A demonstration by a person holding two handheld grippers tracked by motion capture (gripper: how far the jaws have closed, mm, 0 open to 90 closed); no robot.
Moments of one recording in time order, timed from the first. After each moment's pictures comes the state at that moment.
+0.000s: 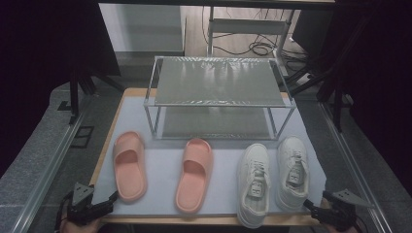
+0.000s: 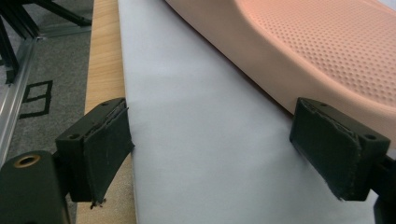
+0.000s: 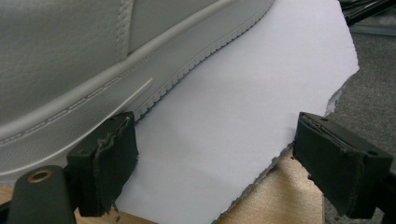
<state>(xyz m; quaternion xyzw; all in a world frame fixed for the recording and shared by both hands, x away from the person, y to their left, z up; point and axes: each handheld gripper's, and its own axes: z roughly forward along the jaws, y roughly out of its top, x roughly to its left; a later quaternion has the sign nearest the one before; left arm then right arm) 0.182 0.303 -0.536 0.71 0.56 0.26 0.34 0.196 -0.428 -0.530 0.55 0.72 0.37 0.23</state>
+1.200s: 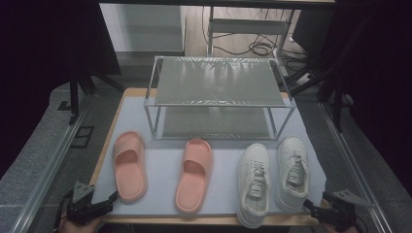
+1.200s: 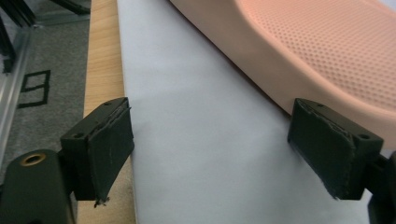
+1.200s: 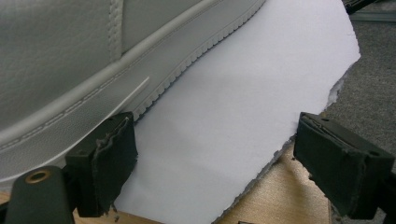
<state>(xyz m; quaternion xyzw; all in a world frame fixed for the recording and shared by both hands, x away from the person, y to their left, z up) 0.183 0.302 -0.528 0.71 0.57 0.24 0.33 0.196 -0.428 -0.531 0.57 0.70 0.37 0.21</state>
